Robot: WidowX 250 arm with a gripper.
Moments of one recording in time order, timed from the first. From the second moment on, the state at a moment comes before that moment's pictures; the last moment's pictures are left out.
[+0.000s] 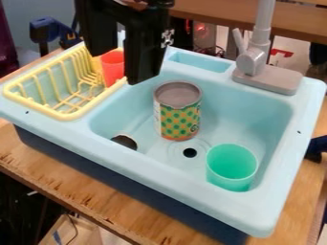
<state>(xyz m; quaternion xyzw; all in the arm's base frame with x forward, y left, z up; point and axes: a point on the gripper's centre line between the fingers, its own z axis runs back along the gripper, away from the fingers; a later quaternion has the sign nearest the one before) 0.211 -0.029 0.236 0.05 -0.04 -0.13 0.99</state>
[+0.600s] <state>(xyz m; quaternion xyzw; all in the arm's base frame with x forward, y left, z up) 0.236 -0.019 0.195 0.03 -0.03 -0.07 1.00</state>
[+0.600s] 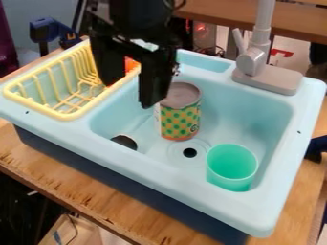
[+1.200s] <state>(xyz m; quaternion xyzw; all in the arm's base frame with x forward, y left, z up) 0.265 -0.015 0.134 0.05 0.03 0.00 1.00</state>
